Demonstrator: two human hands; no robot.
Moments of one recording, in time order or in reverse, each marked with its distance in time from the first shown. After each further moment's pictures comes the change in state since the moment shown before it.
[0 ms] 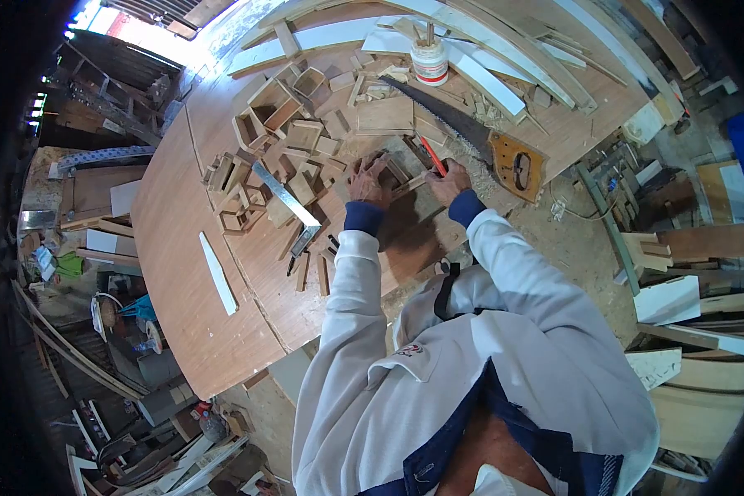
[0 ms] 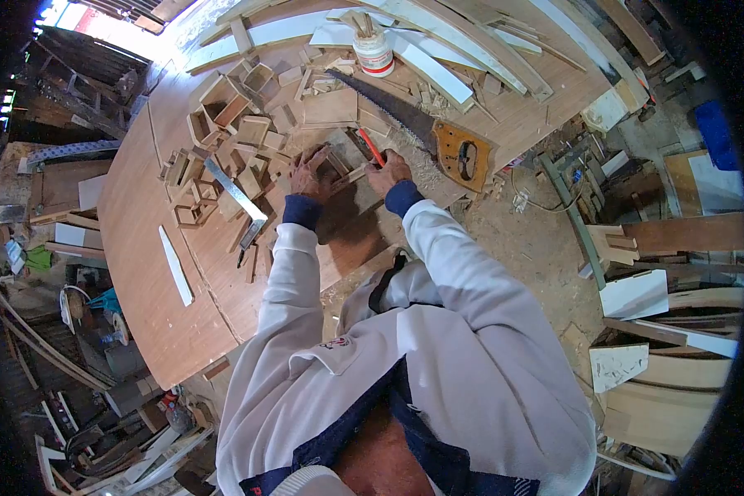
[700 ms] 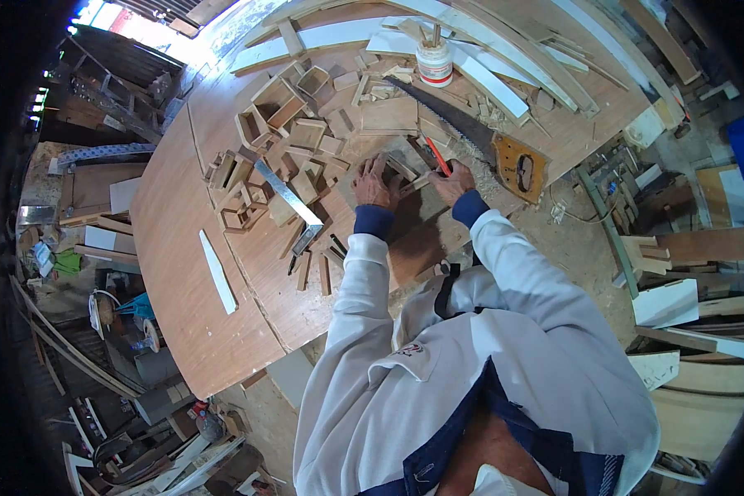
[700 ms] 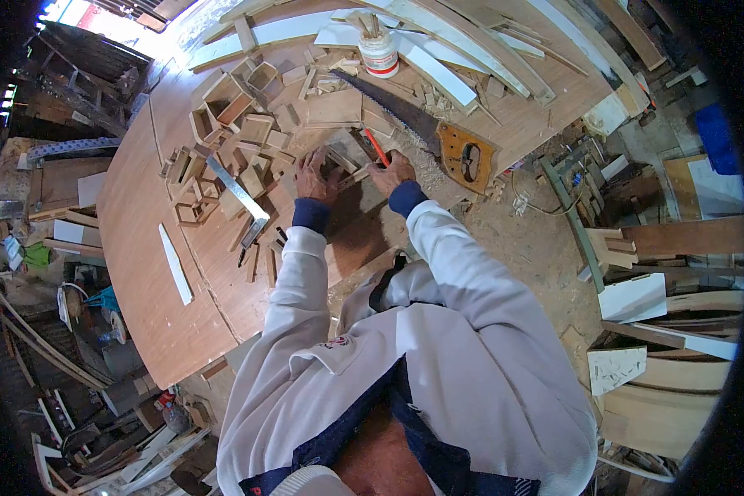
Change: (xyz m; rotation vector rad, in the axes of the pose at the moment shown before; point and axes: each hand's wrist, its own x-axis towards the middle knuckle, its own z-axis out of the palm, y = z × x) left_hand -0.004 0.003 0.012 -0.094 0.076 -0.083; right_hand -0.002 -0.004 -0.006 0.028 -0.042 0.044
